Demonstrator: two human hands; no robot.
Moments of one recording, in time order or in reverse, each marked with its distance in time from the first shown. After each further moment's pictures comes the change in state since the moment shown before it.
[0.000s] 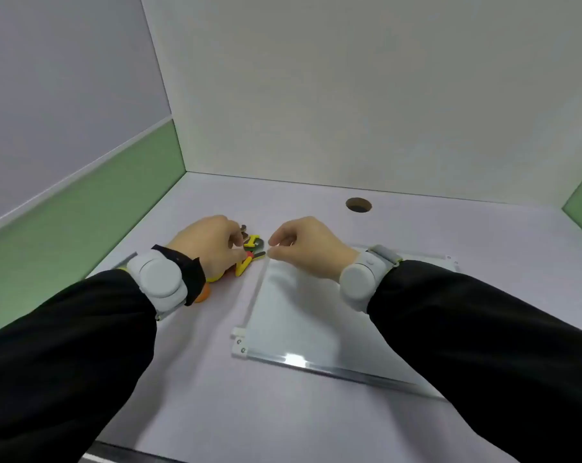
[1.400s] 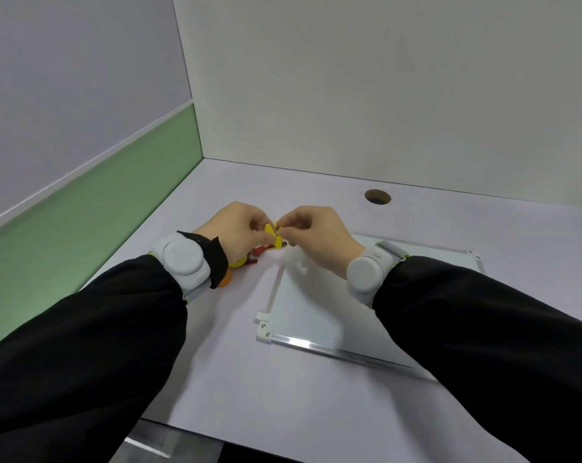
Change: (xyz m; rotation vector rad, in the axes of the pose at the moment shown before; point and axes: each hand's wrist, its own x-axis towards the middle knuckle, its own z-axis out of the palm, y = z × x) left_hand -0.009 0.000 -0.002 -0.509 -0.039 -0.025; right_hand 0.006 -0.011 0.027 0.315 0.121 0.029
